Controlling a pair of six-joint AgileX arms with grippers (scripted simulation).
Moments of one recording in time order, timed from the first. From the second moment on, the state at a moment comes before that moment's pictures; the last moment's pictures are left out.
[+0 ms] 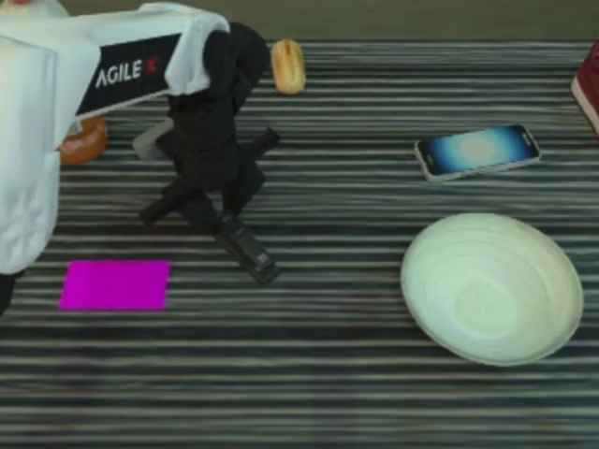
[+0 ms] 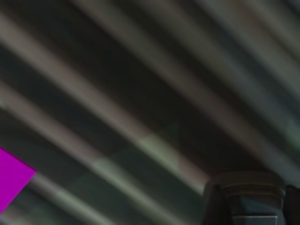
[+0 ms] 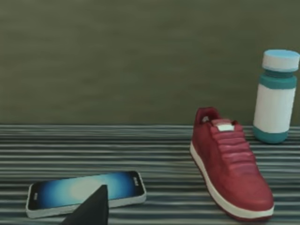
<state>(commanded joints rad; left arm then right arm) -0.43 2.38 1.84 -1.04 0.01 -1.11 0.00 0.00 0.00 0.00 0.00 0.00</state>
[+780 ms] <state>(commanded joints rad) -0.41 2.34 2.03 -1.26 0.00 -1.12 0.00 0.00 0.00 0.00 0.00 0.00</state>
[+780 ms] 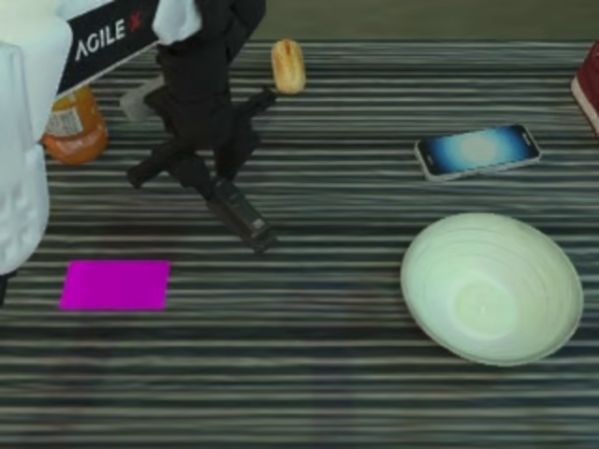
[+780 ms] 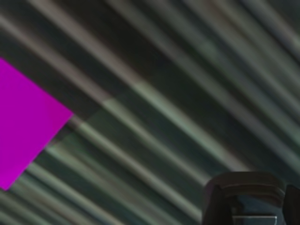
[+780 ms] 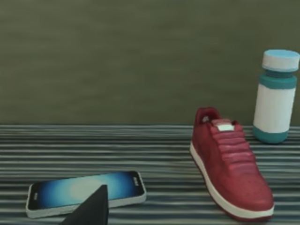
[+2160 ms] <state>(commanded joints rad) -0.41 2.12 1.99 -1.27 0.00 -0.09 0.00 0.00 0.00 0.00 0.00 0.00</state>
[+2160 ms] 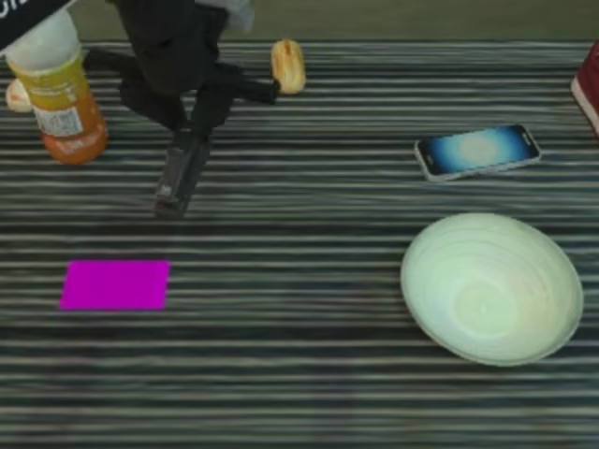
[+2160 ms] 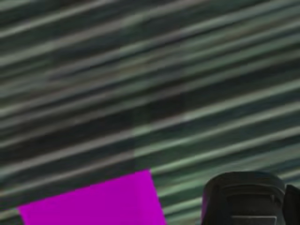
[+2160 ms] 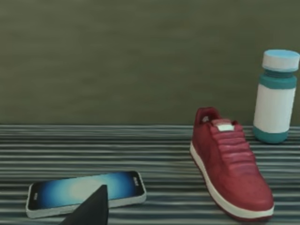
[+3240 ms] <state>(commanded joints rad) -0.36 1.94 1.59 -1.21 0.02 1.23 0.00 0.00 0.00 0.00 0.00 0.00</state>
